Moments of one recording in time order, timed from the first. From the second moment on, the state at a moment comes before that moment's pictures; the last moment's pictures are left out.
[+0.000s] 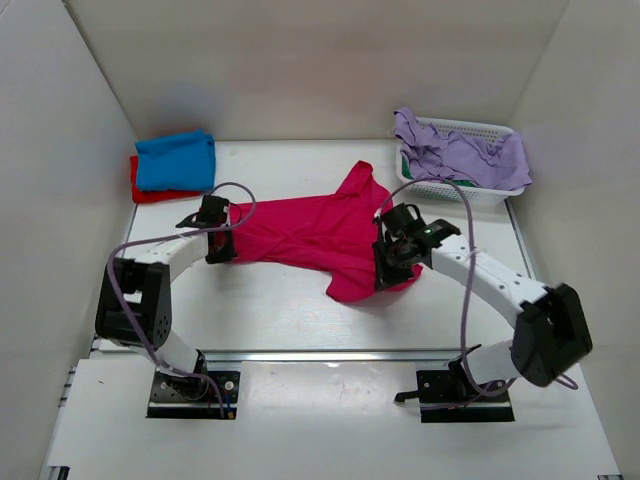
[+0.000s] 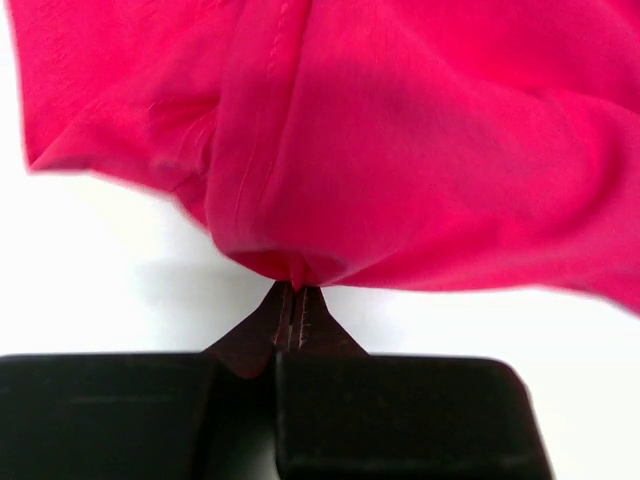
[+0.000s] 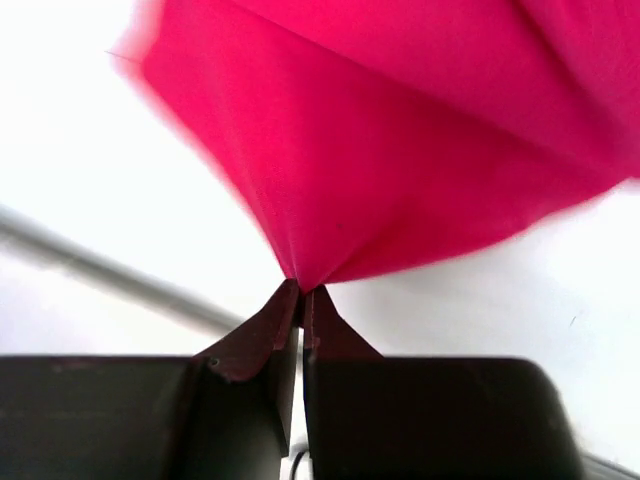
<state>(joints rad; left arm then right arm) -0.17 1.61 0.90 -0.40 -0.15 -0.27 0.56 1.43 0.96 -0.74 -0.15 0.37</state>
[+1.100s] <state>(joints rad) -0.14 1.48 0.91 -0.48 -0.10 -0.24 0.29 1.36 0.90 -0.60 -0.15 0.27</state>
